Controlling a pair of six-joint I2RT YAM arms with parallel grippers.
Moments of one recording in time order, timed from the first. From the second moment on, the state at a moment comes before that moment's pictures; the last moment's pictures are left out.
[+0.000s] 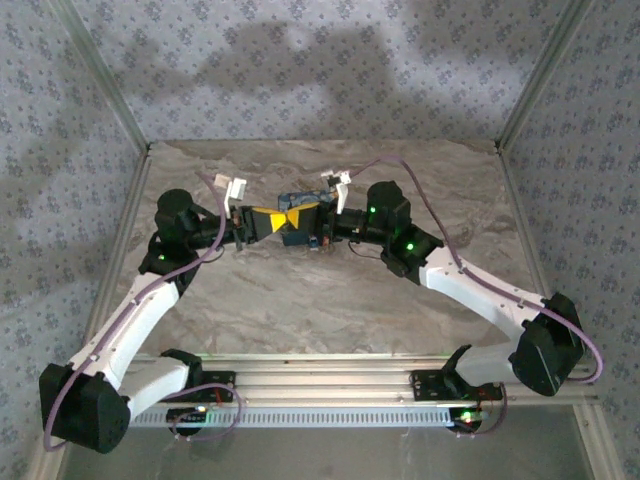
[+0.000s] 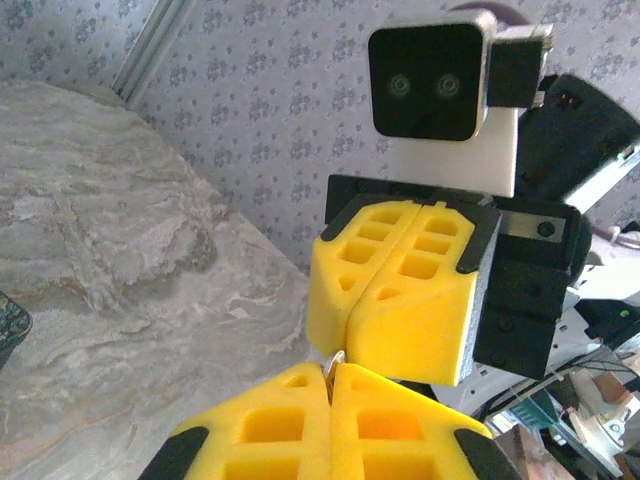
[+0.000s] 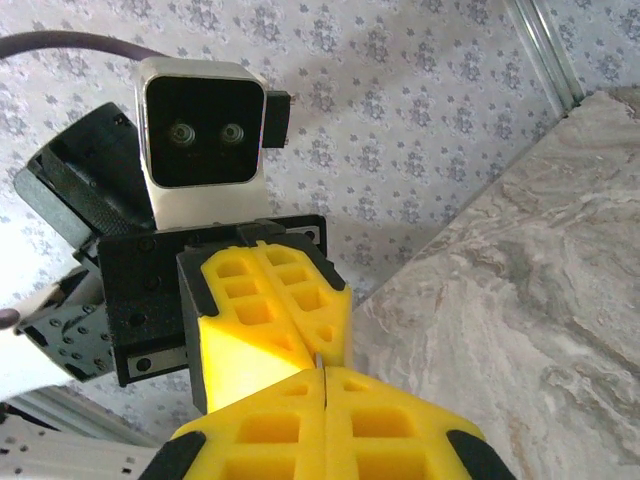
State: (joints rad) left arm -0.32 1.03 0.81 0.16 1.01 -0.65; right arm 0.75 1.33 1.06 0.20 -0.54 0.59
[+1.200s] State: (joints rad) left arm -0.32 0.93 0.83 -0.19 1.16 -0.21; right arm 0.77 1.53 1.56 -0.73 -0.81 0.11
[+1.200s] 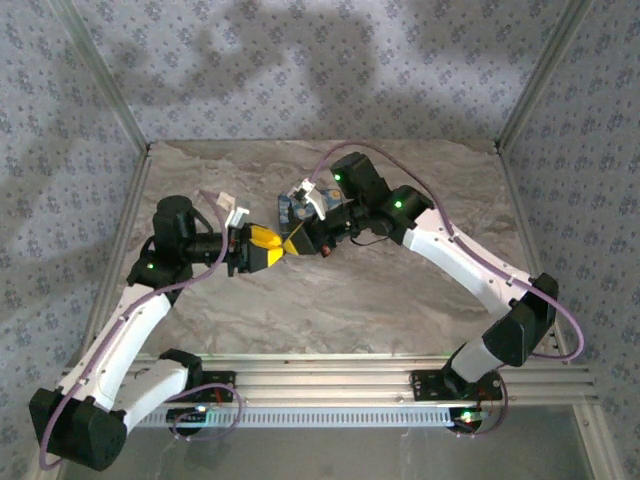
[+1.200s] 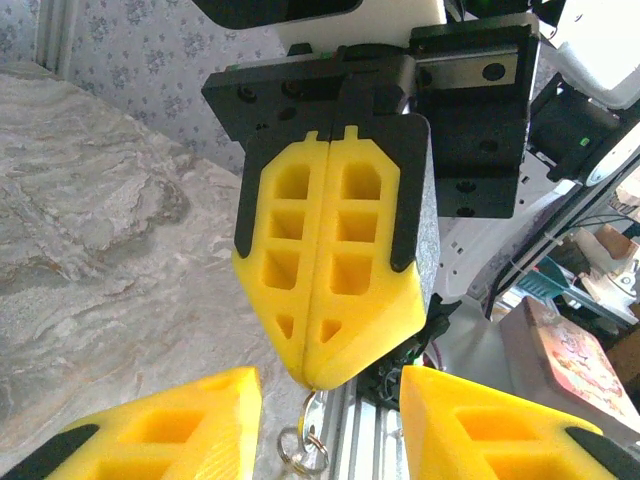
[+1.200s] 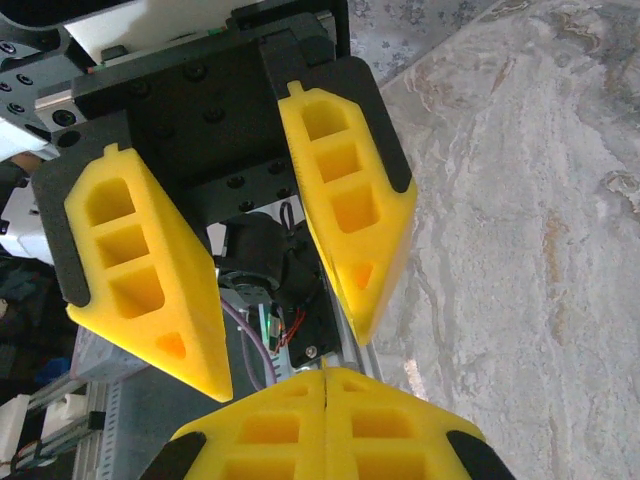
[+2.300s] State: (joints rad) left arm -0.34 0.98 0.83 -0.22 1.18 -0.20; right arm 0.75 1.52 1.56 -0.72 -0.85 0.11
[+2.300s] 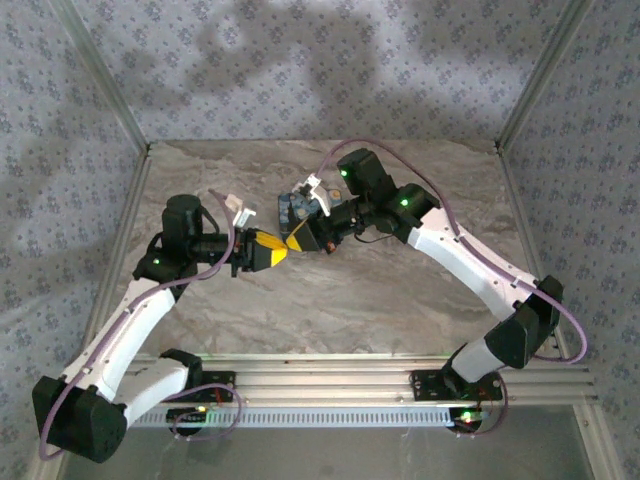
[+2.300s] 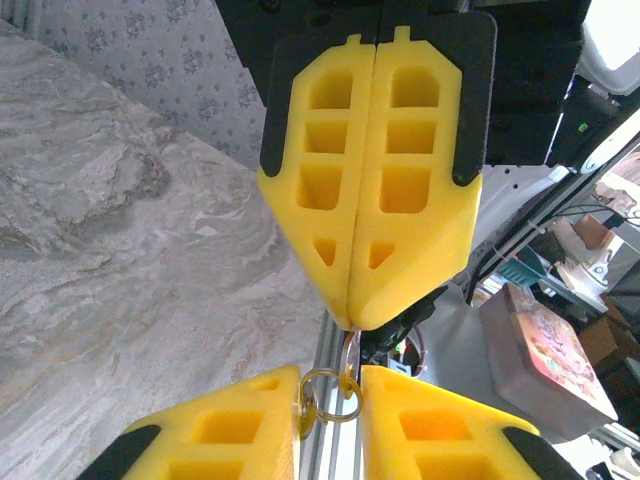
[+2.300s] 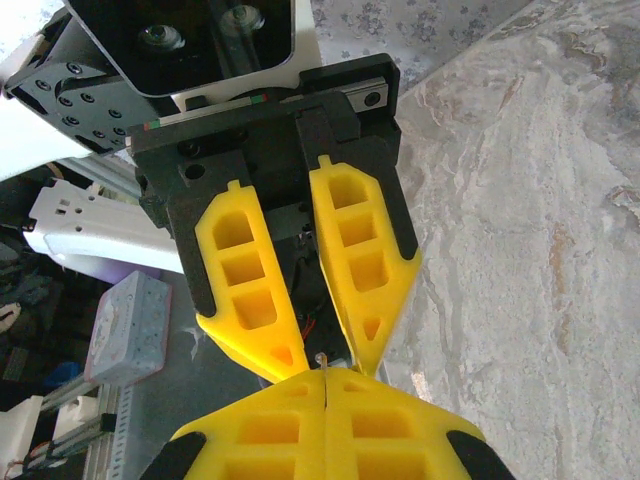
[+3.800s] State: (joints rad) left arm -0.29 0.87 0.57 -0.10 0.81 -0.40; right arm 0.65 1.38 1.37 -0.55 -0.36 0.38
